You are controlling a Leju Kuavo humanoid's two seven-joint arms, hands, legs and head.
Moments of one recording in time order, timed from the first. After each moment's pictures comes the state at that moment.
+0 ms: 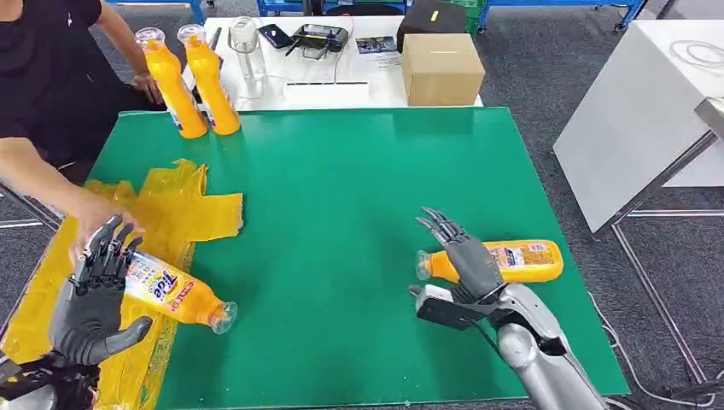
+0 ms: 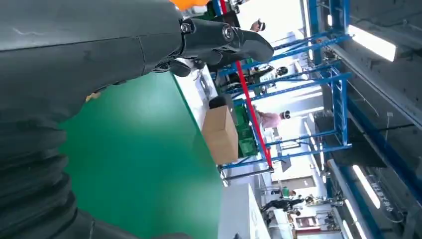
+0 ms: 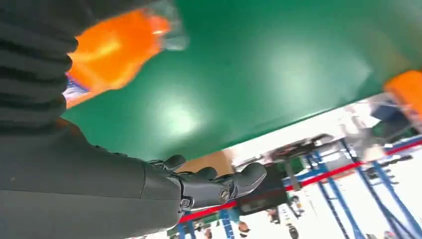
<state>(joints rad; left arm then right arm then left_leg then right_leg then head) 0.11 0.06 0.23 -1.74 0.05 -0.54 -0.63 -0.17 -0.25 0.34 -1.40 0.75 -0.05 -0.30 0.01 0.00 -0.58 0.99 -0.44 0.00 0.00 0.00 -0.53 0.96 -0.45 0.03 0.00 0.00</state>
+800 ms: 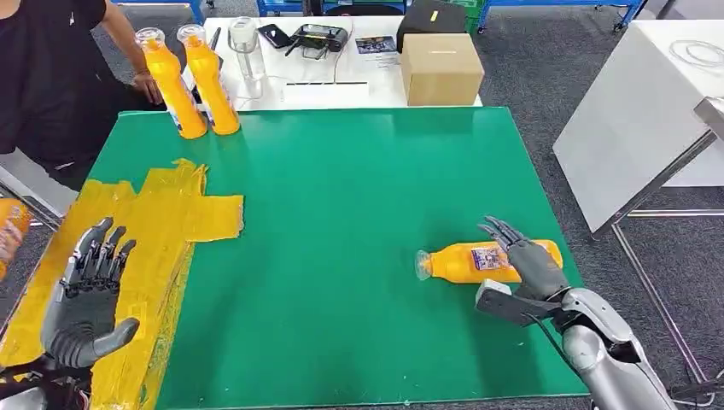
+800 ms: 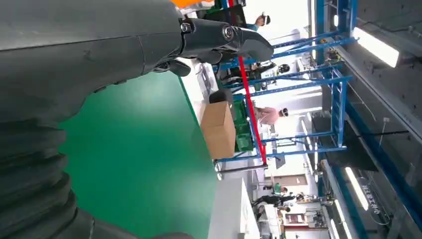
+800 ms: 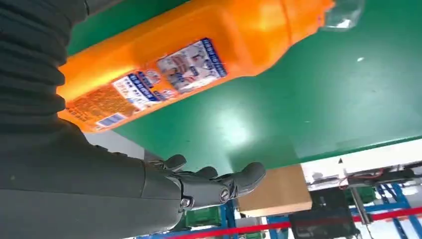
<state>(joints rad) 0.12 0.08 0.25 -1.73 0.15 -0.60 -0.60 -0.13 -0.45 0.23 -1.41 0.70 0.08 -0.26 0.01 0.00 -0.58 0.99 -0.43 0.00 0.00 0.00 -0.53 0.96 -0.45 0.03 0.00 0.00</state>
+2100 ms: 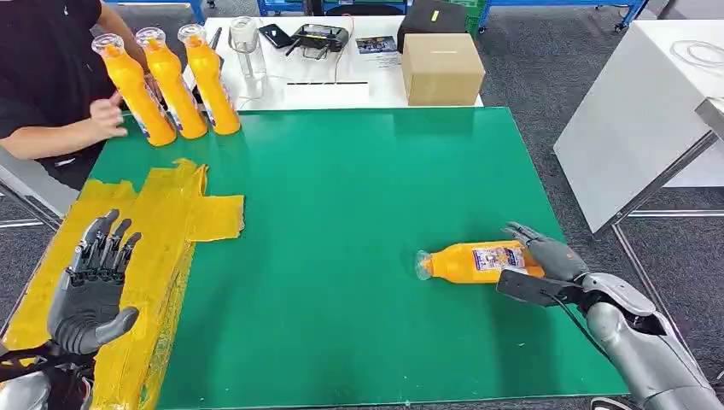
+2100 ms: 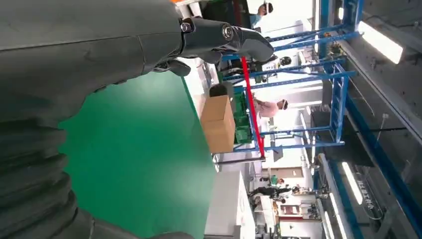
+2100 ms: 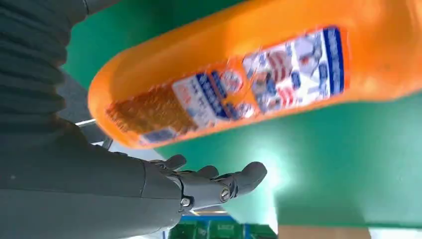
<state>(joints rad) 0.05 0.10 0.23 -1.63 0.19 -0.63 -0.59 -0.31 -0.55 0.34 -1.14 0.68 0.18 -0.24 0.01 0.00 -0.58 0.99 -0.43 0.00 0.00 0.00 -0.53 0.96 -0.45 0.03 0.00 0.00</state>
